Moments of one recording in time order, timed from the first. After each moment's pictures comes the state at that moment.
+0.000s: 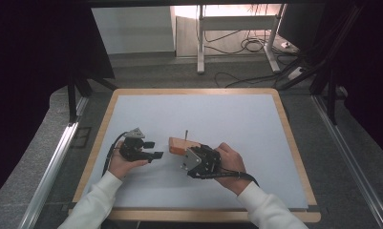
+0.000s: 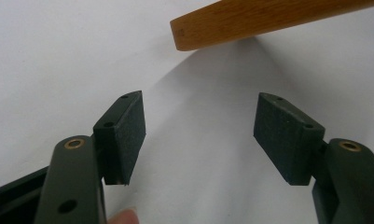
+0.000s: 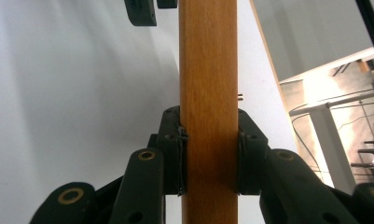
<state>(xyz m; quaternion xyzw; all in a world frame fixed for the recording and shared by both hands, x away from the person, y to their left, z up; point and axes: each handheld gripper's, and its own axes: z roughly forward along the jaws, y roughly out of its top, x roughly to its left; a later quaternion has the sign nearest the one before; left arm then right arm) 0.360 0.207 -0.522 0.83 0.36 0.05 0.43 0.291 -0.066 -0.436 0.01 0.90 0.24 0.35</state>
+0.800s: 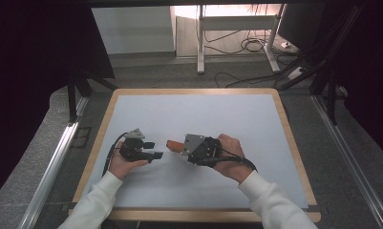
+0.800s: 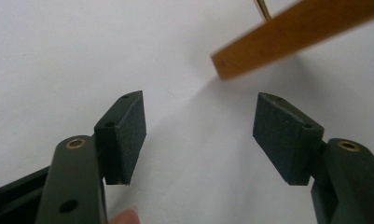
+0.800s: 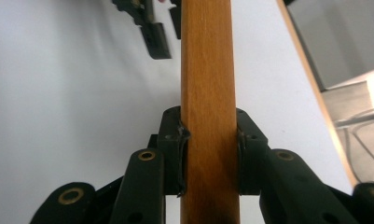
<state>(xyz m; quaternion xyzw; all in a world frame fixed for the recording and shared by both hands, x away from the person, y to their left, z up) 0.361 0.208 -0.527 0.83 0.37 0.05 0.43 0.308 -0.067 -0.398 0.02 0.93 0.28 0.24</state>
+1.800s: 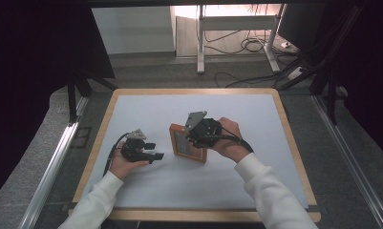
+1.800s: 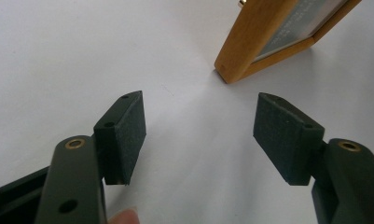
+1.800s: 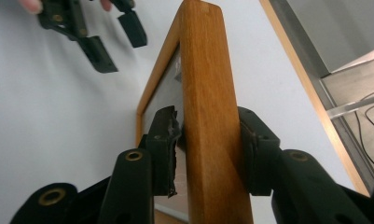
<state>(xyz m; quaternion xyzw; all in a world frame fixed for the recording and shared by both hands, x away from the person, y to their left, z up) 0.363 0.205 -0.529 0.83 0.36 0.05 0.42 0.364 -0.065 -0.392 0.08 0.93 0.28 0.23</state>
